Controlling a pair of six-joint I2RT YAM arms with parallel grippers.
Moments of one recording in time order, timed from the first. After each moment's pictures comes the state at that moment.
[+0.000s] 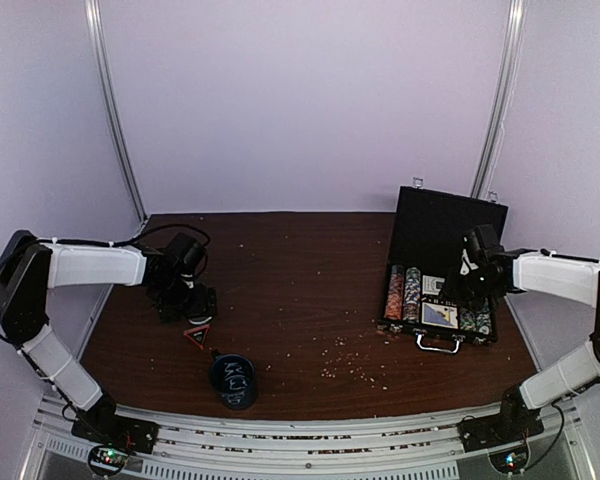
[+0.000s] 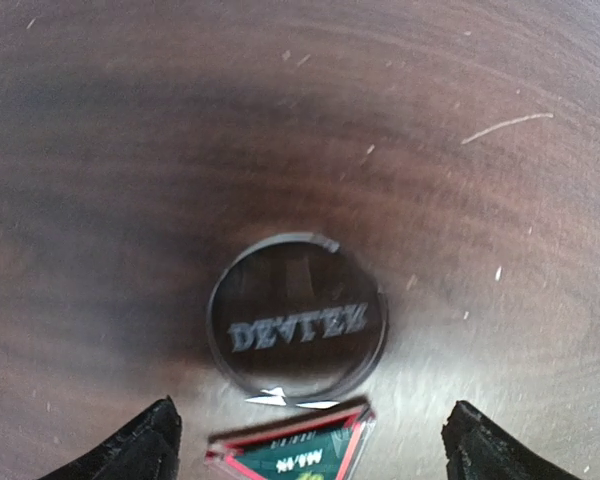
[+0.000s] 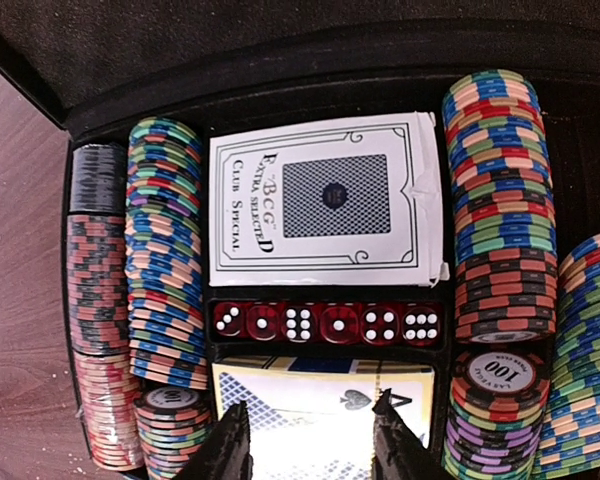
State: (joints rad) left arm -0.51 1.58 0.92 -0.56 -0.12 -0.66; right arm 0.20 1.36 0.77 -0.42 0.00 0.56
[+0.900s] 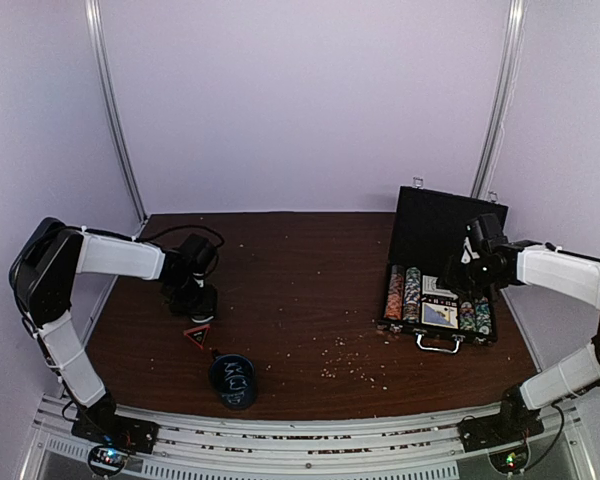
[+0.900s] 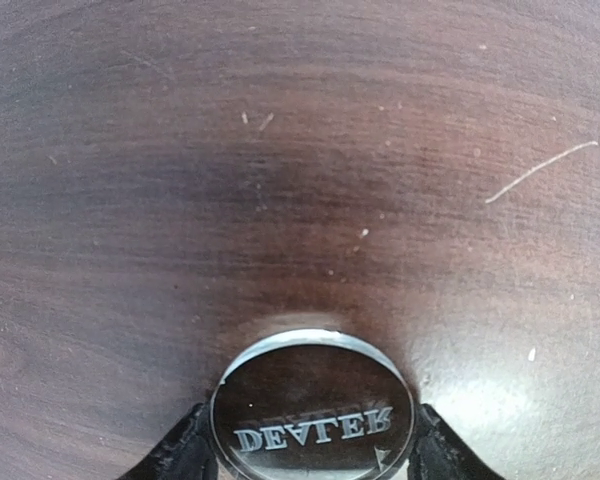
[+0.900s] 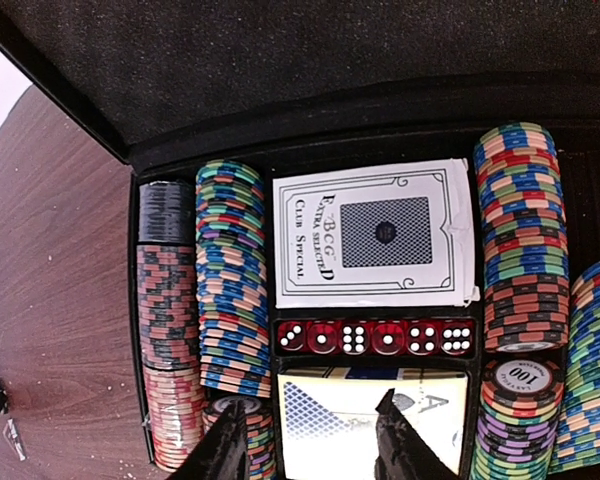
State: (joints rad) left arm -0.50 1.77 1.01 -0.49 -0.17 -0.53; right arm 0.20 1.34 0.83 -0.44 -0.05 0.61
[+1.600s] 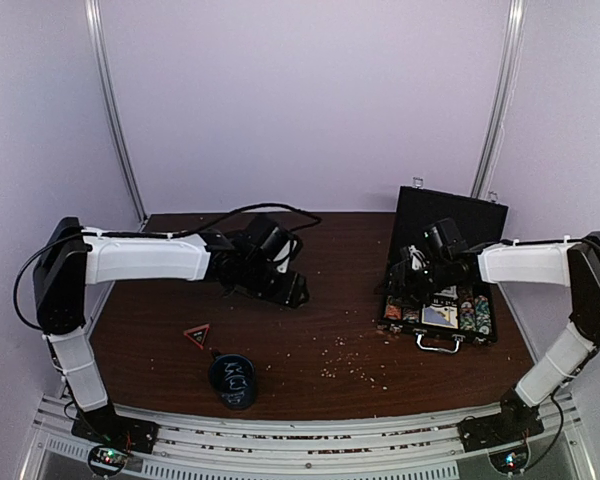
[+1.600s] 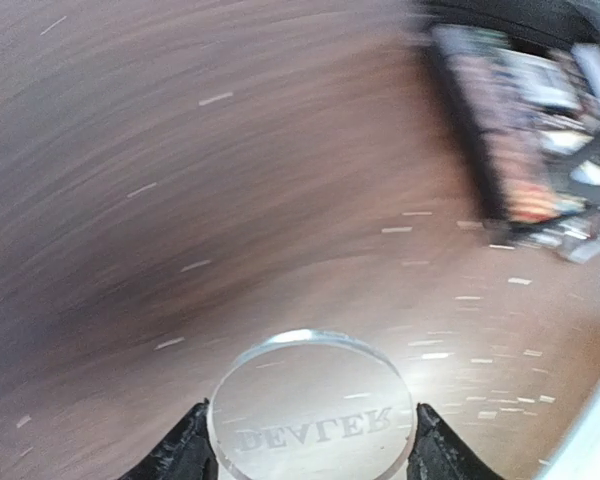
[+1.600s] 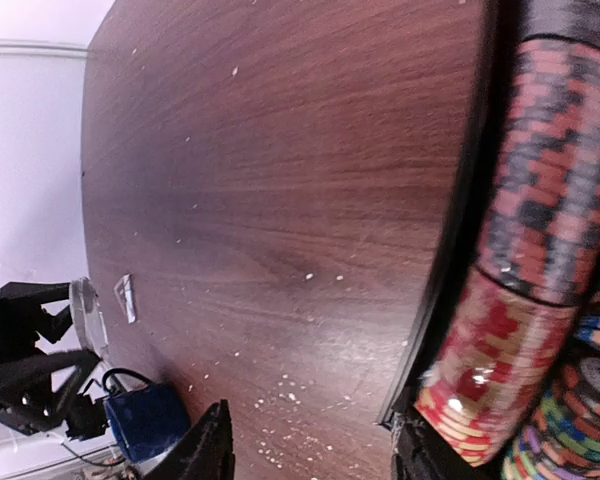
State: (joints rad) left arm -0.89 1.84 1.35 -0.41 -0.02 -0.43; right arm 0.40 1.56 0.89 -0.23 -0.48 0.73
